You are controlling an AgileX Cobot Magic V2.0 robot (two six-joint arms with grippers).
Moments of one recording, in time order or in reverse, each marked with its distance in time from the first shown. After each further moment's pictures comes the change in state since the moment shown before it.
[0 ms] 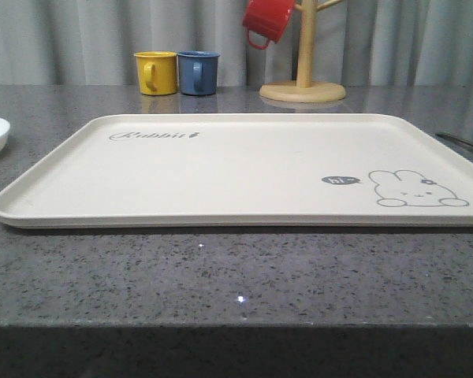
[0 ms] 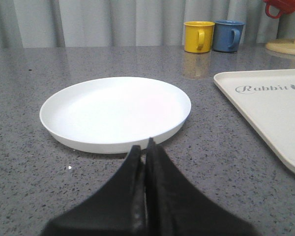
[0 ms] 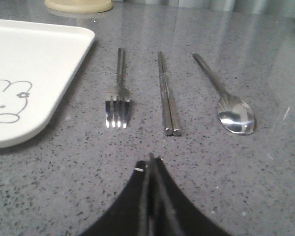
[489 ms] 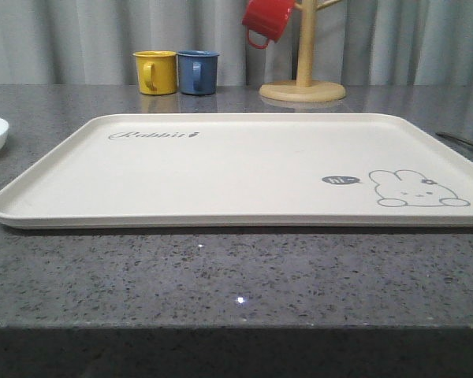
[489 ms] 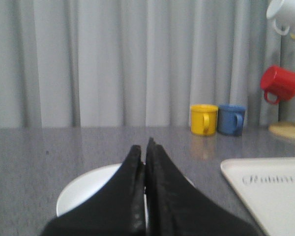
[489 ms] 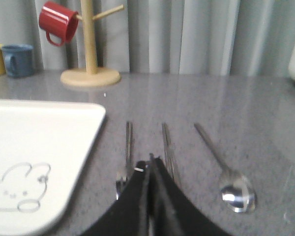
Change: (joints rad) left arm 0.000 0.000 -0.046 0.006 -0.284 0.000; right arm 0.000 0.000 -0.062 0.056 -0.187 0.000
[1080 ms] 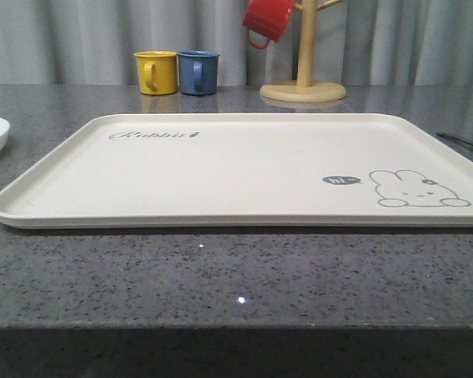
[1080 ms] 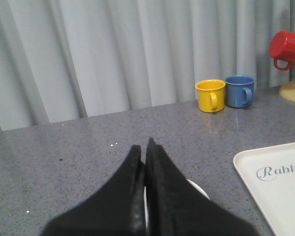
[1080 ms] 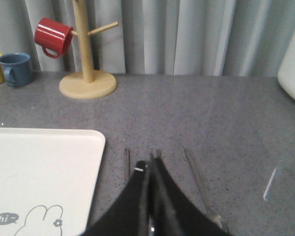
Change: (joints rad) left arm 0.000 0.440 -0.488 0.149 0.340 0.000; right arm -0.002 0.417 -0.630 0.002 0.461 0.000
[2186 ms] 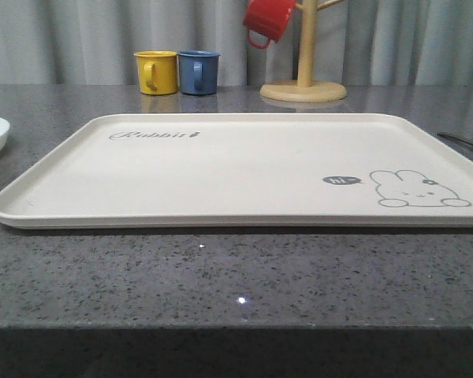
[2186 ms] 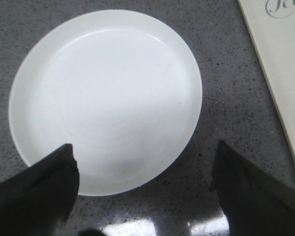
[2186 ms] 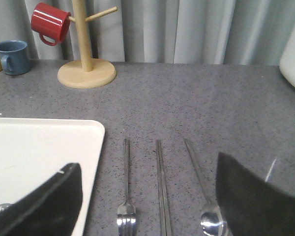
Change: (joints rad) left arm -0.026 0.719 -0.473 -0.050 0.642 0.037; right arm 0.000 0.001 -0.005 0.000 0.025 0.000
